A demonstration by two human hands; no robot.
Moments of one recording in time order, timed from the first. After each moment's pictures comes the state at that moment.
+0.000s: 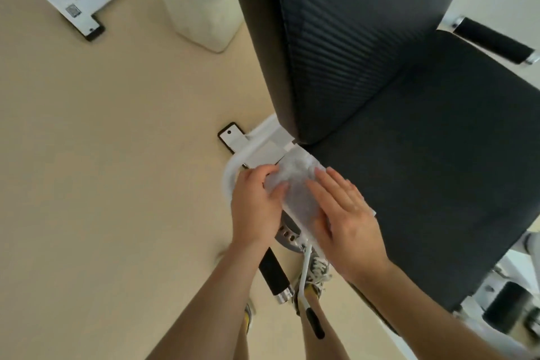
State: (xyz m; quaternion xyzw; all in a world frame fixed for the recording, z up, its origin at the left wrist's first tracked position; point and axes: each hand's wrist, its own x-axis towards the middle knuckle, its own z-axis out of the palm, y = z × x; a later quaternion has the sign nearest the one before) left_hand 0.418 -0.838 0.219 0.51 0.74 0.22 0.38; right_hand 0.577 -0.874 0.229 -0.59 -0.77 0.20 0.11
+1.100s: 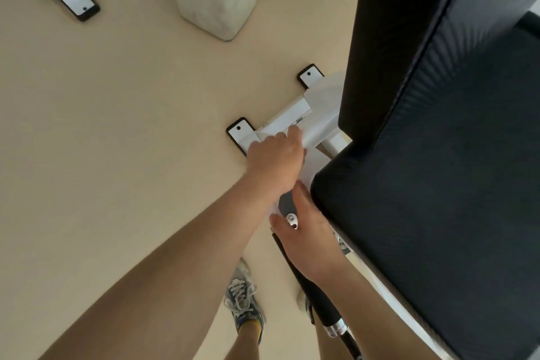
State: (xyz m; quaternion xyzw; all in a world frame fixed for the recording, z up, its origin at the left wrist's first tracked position) left_hand 0.364 -0.744 0.162 0.78 0.59 -0.03 0.18; right_hand 0.449 -0.854 0.190 -0.68 -0.52 0.51 0.10
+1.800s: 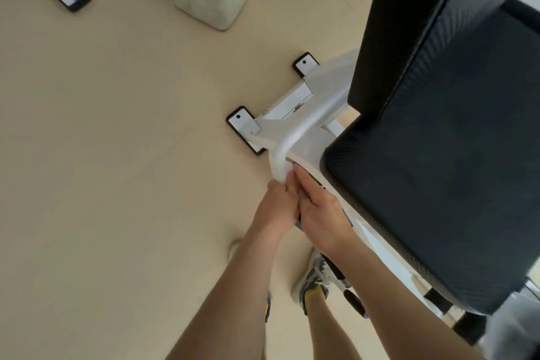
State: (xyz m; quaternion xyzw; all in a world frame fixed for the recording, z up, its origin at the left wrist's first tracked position) left_hand 0.349 -0.843 0.187 0.34 0.71 0.06 0.61; right_hand 0.436 -0.871 0.215 -0.72 -0.46 0.52 0.11
